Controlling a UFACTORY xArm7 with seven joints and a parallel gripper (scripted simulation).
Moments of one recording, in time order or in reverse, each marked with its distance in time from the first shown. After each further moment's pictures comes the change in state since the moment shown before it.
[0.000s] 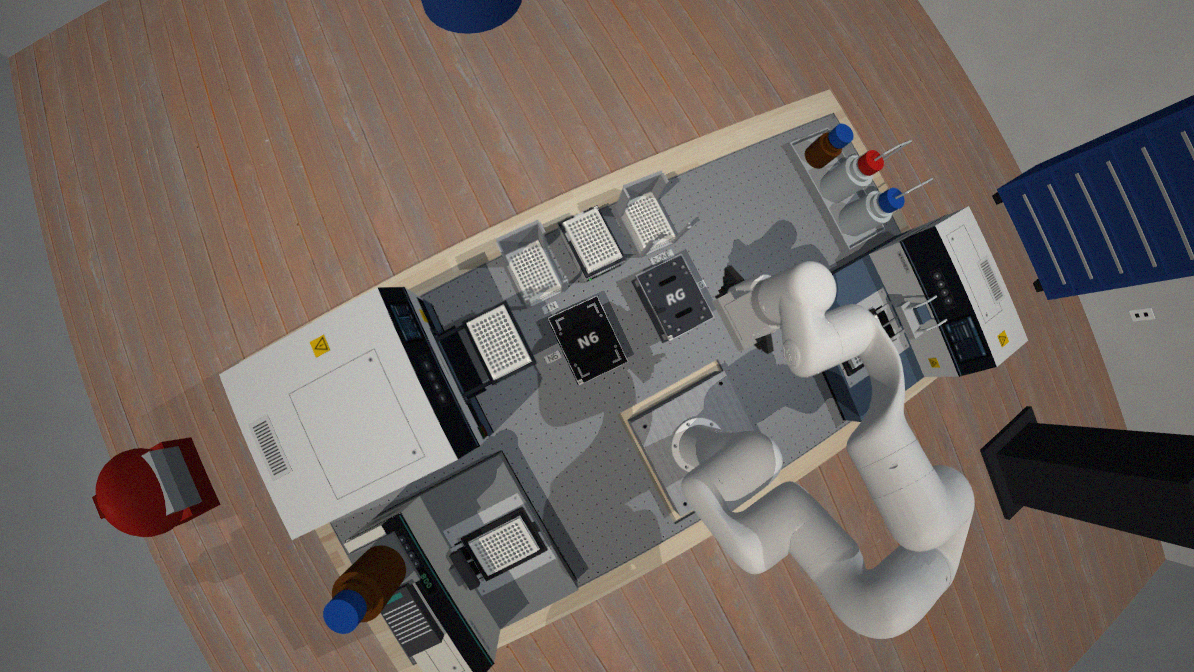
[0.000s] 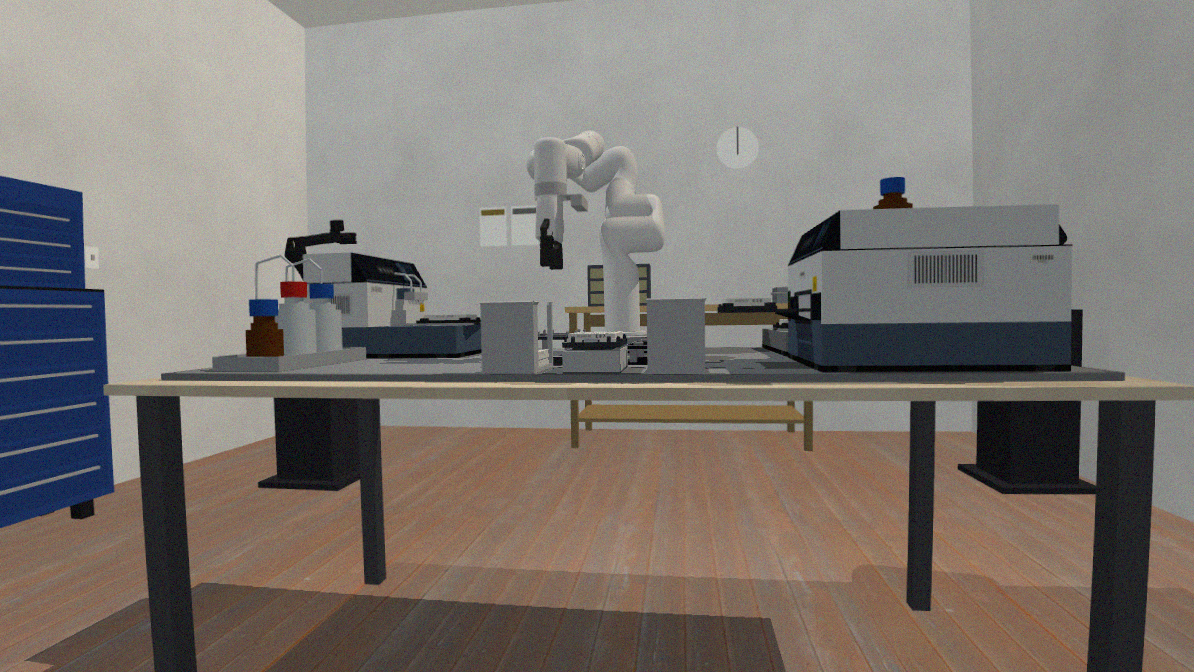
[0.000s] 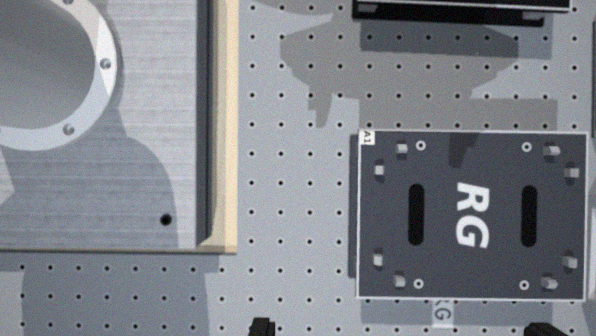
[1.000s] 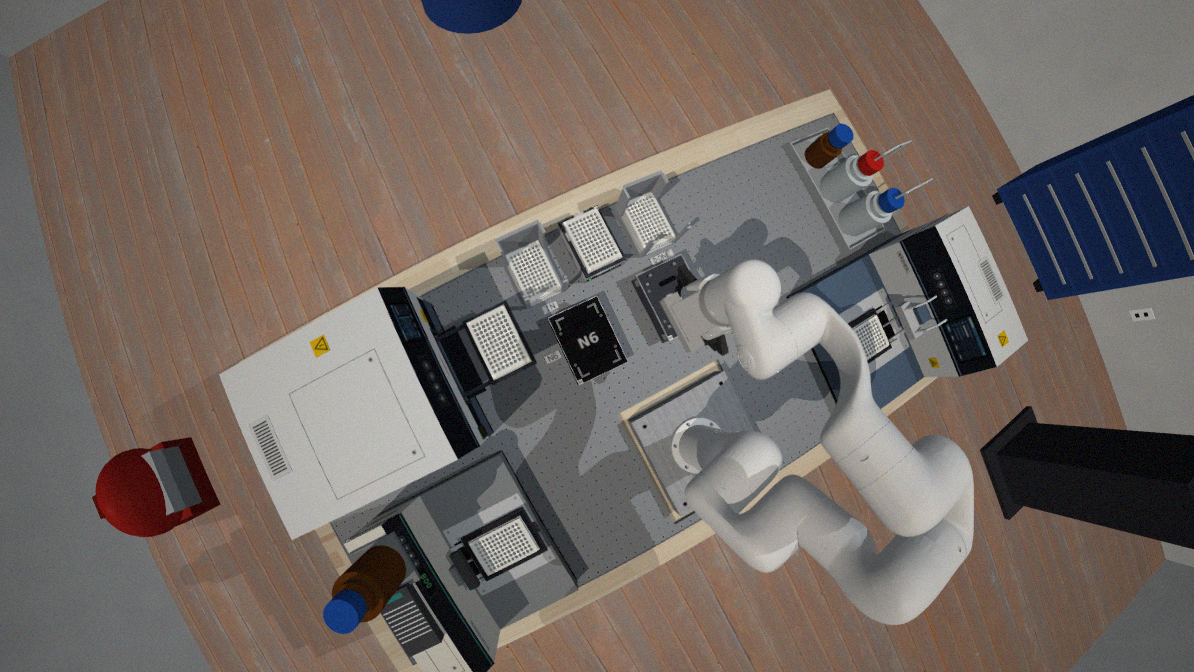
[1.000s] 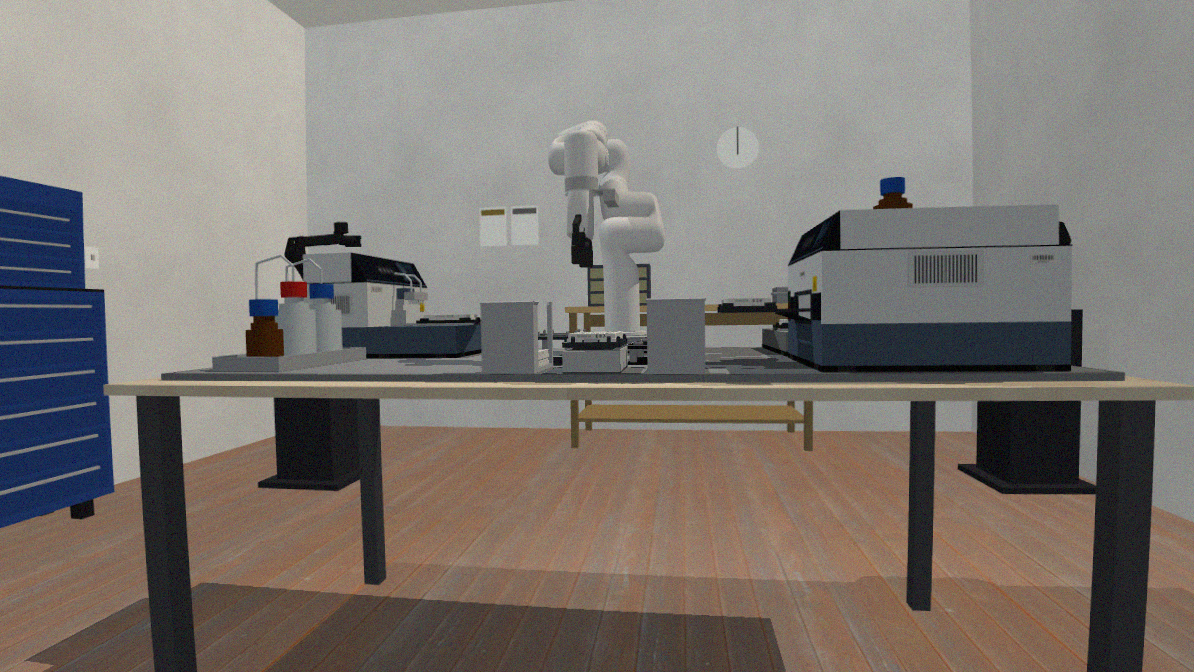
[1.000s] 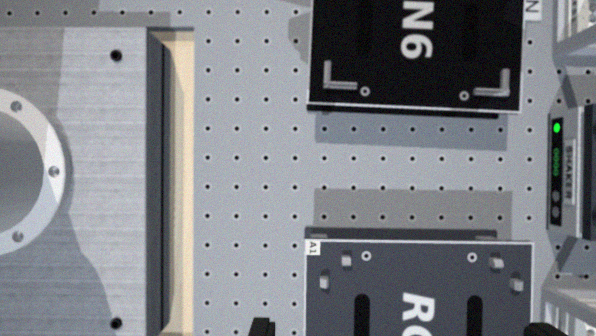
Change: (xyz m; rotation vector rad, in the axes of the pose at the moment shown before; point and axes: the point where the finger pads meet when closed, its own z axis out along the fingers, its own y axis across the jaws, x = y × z) arm 0.079 0.037 0.000 0.000 0.000 0.001
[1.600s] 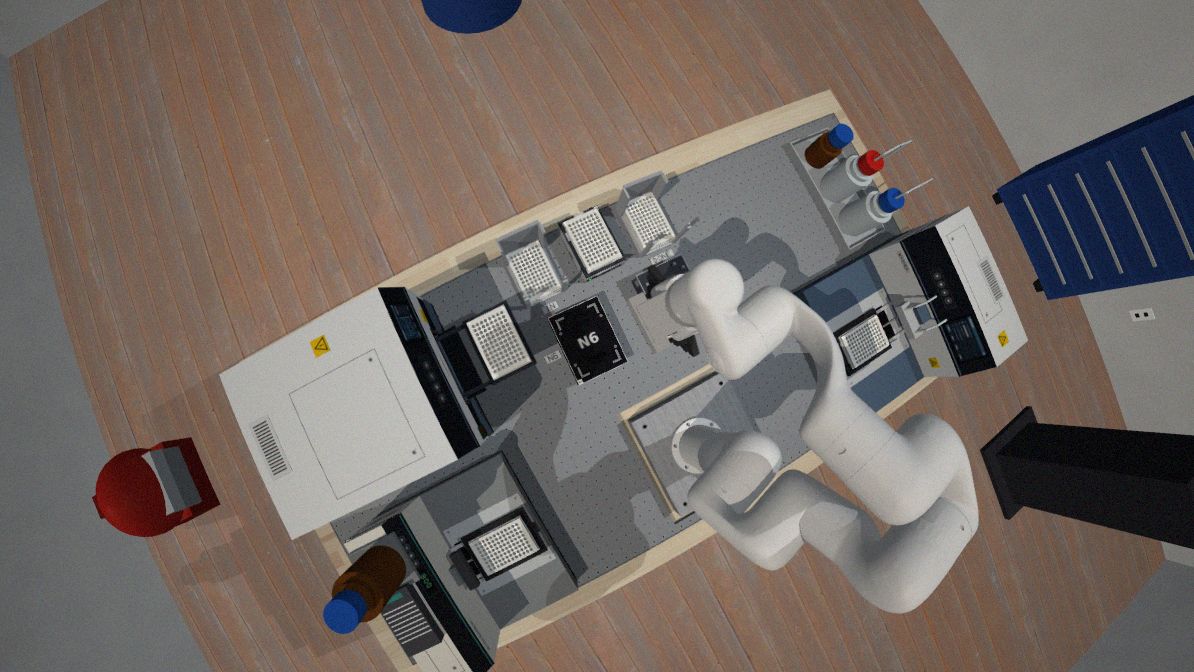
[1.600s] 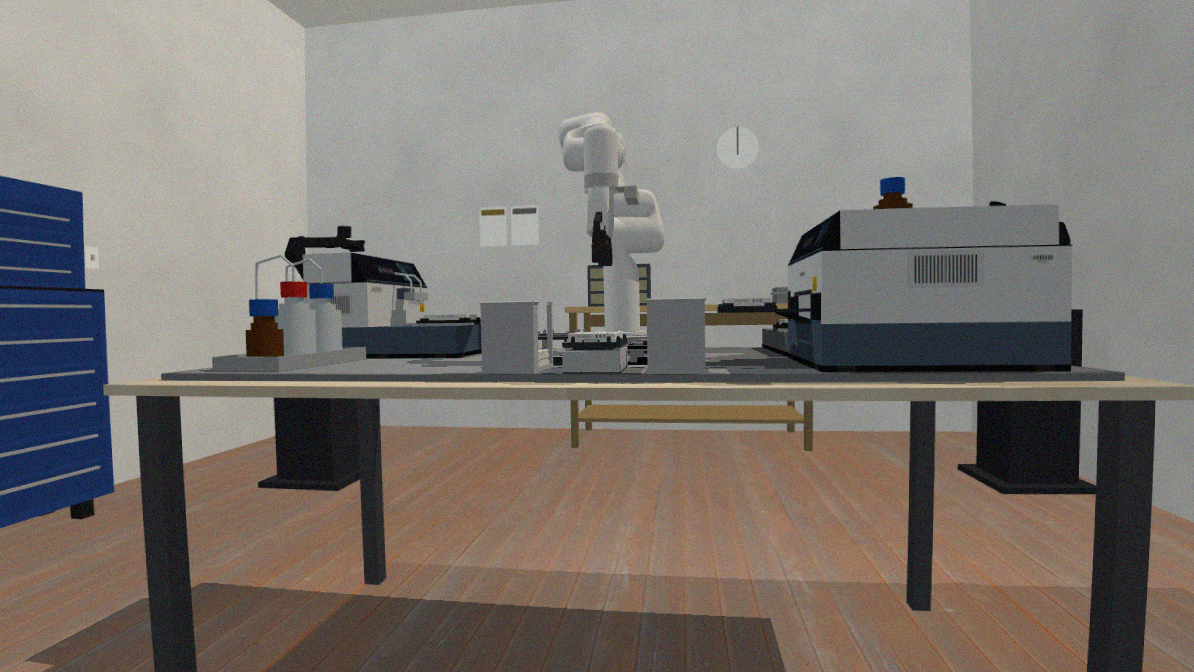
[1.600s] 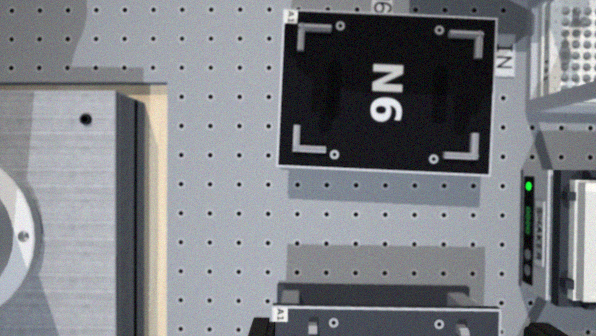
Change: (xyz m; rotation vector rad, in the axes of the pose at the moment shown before) arm 0.048 0.022 0.000 0.000 0.000 0.000
